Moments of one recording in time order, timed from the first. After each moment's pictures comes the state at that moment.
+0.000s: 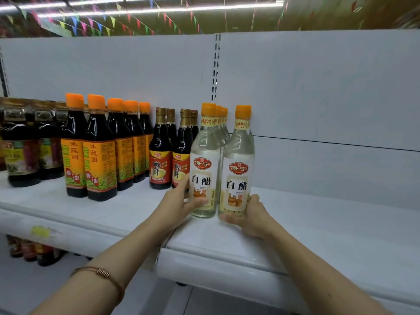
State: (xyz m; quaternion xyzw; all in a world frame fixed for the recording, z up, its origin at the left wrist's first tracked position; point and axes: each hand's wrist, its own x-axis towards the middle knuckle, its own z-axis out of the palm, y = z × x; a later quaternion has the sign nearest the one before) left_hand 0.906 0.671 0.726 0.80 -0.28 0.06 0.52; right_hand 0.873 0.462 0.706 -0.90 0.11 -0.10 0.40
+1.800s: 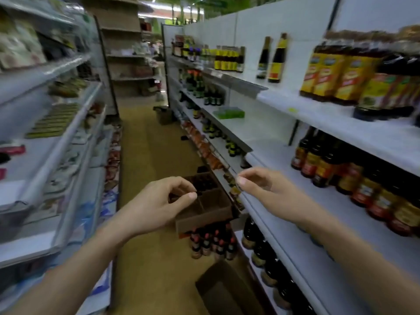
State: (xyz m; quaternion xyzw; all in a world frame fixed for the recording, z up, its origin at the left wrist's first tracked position) left_hand 0.532 1.253 0.646 0.92 0.16 0.14 0.31; right_hand 0.697 1.073 0.668 -0.79 -0.45 0.16 0.39
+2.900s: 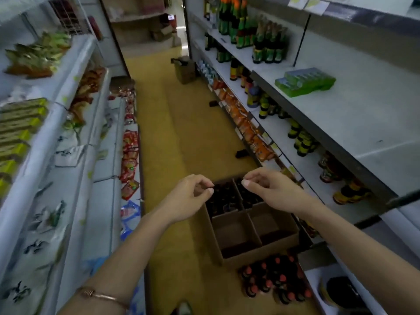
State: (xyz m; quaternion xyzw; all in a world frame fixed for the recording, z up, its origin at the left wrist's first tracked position) left_hand 0.858 1.804 0.507 0.87 0.26 0.03 0.42; right_hand 1.026 1.641 0.527 -0.80 -0.38 0.33 0.32
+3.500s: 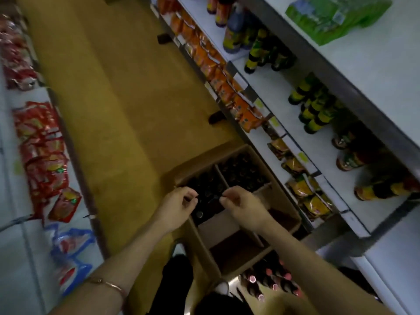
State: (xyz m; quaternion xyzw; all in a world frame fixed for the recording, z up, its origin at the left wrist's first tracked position) left_hand 1.065 2.040 0.238 0.84 0.25 -0.15 0.46; right_hand 1.175 1.868 0.290 -0.84 -0.18 0.41 0.29
